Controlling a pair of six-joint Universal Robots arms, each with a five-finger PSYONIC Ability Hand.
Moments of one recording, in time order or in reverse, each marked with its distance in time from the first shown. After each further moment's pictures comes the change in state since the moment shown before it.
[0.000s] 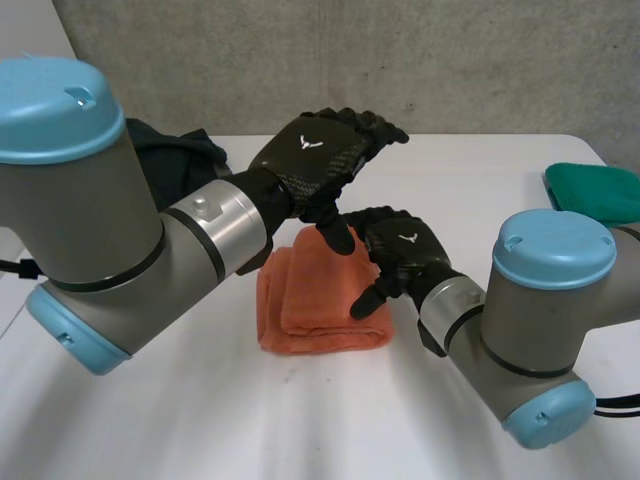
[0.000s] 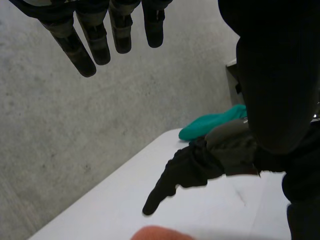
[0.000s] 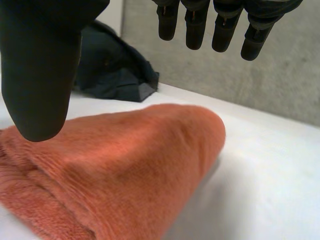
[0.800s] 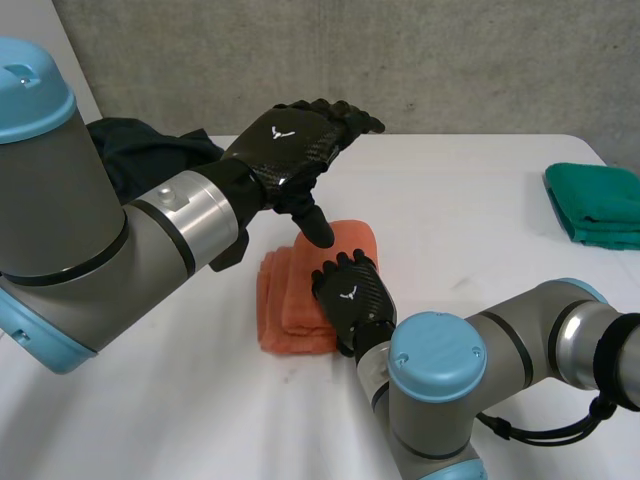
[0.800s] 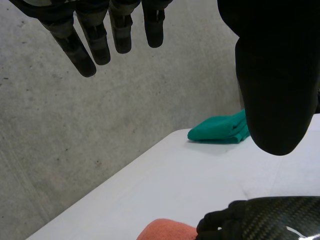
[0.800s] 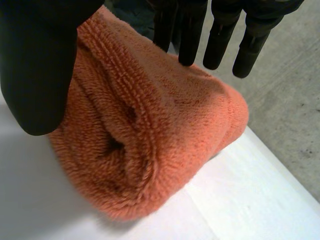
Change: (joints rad) left arm 0.053 0.060 -0.045 -0.022 0.009 -0.032; right arm 0.209 0.239 -0.005 -0.276 0.256 -0.514; left_hand 0.000 0.000 0.000 0.000 0.000; right_hand 0.183 0.187 0.196 0.194 0.191
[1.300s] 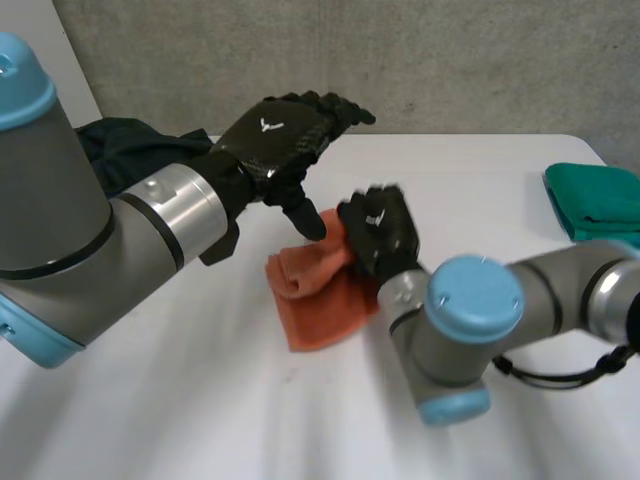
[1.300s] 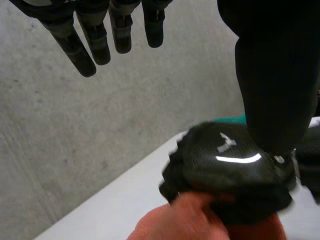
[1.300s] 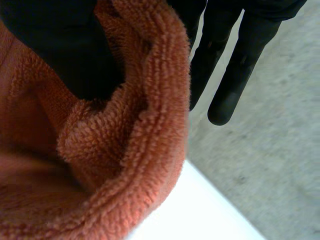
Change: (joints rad) left arm 0.026 0.023 0.004 -0.001 0.013 -0.008; right arm -0.130 -0.024 -0.126 -0.111 -0.054 0.062; left_hand 0.000 0.000 0.000 0.000 0.000; right_hand 0.615 0.756 0.777 0.791 0.690
